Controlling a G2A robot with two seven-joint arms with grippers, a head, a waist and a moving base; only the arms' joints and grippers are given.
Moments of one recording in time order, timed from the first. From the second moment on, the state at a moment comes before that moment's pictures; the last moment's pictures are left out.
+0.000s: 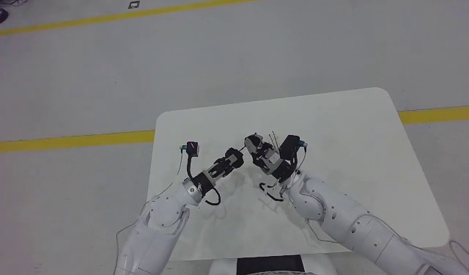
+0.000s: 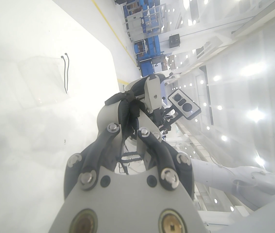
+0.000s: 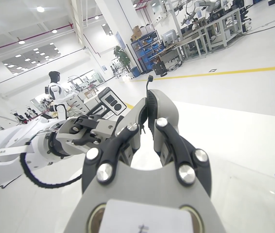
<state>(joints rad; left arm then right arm) 1.62 -1.15 -1.27 -1.68 -0.10 -0.34 -0.51 -1.22 -1.23 0.65 -1.33 -0.81 -0.34 -0.56</state>
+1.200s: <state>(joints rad) 1.61 -1.14 -1.25 -1.68 -0.15 -0.34 -0.49 -1.23 -1.23 0.64 -1.34 -0.81 -0.34 -0.57</state>
